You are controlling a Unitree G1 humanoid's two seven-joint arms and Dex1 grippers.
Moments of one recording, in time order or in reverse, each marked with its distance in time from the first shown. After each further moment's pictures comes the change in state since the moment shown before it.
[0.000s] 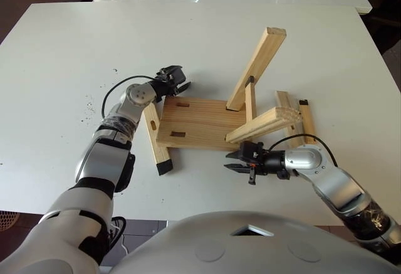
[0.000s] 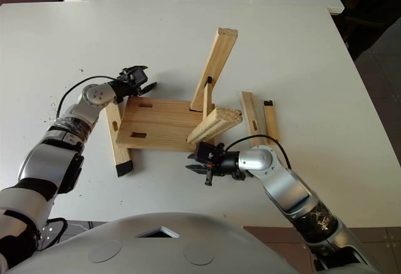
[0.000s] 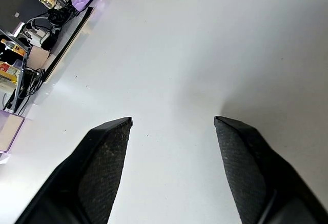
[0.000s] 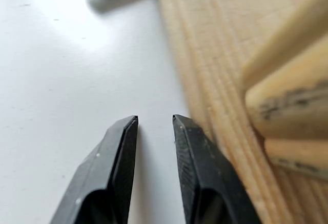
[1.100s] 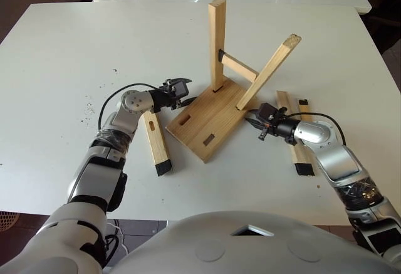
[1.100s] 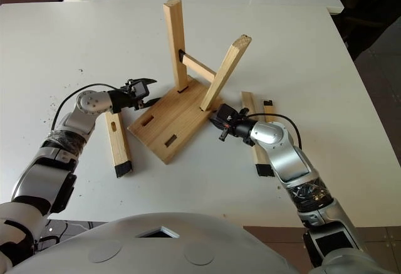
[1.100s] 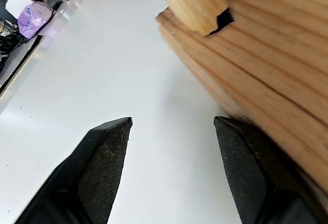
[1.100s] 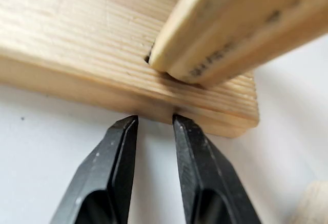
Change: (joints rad) left arm 0.223 0.070 0.007 -0.454 -0.120 0.159 -0.295; right arm -0.134 0.061 -0.163 0.284 -0.123 -0.183 -0.183
